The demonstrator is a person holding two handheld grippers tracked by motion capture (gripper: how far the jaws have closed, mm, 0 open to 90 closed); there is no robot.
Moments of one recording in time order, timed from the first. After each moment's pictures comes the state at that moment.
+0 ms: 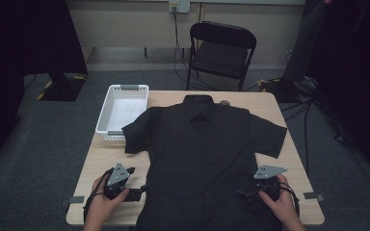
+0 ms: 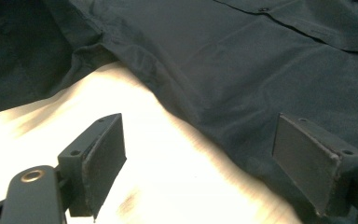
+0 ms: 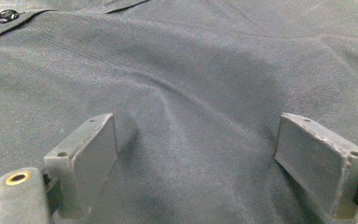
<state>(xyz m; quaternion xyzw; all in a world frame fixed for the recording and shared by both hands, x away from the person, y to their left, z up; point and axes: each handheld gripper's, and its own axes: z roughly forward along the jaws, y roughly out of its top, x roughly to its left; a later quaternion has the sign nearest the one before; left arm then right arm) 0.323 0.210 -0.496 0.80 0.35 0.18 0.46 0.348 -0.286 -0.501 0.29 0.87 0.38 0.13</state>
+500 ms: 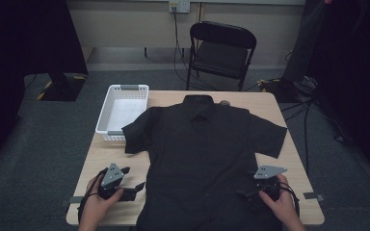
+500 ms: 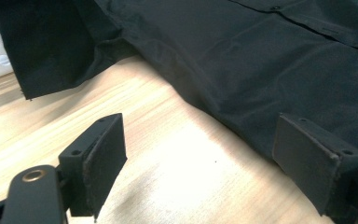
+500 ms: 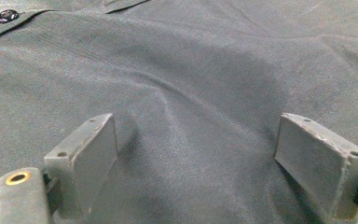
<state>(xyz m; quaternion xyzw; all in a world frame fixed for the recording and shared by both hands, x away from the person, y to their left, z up) 0.323 0.226 -0.496 0.79 0.36 0.19 0.45 0.348 -0.286 -0.501 0.29 0.87 0.38 0.13</state>
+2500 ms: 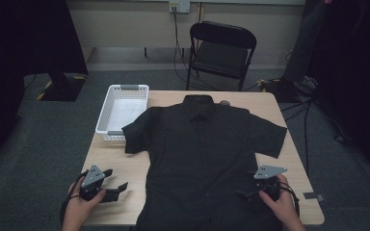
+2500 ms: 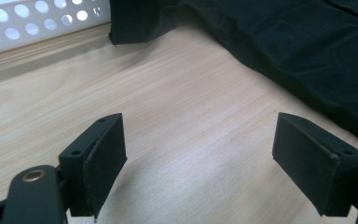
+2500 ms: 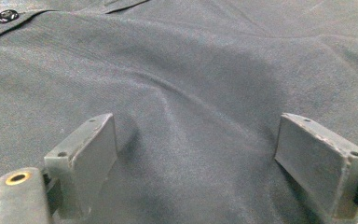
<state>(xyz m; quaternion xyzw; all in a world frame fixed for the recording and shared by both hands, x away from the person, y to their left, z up) 0.317 0.276 -0.504 0.78 0.40 0.19 0.44 0.348 -0.286 -0.501 0.29 0.87 0.38 0.13</state>
